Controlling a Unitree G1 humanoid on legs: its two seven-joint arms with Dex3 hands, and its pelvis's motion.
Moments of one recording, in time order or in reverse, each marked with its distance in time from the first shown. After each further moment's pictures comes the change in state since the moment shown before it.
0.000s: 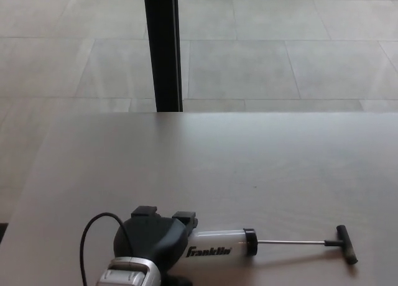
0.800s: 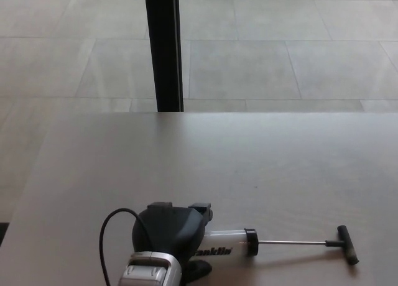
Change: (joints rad) left_arm -0.030 -0.122 0.003 0.076 0.071 -0.012 0.091; right_arm -0.021 0.001 -0.003 -0.007 0.002 0.031 -0.016
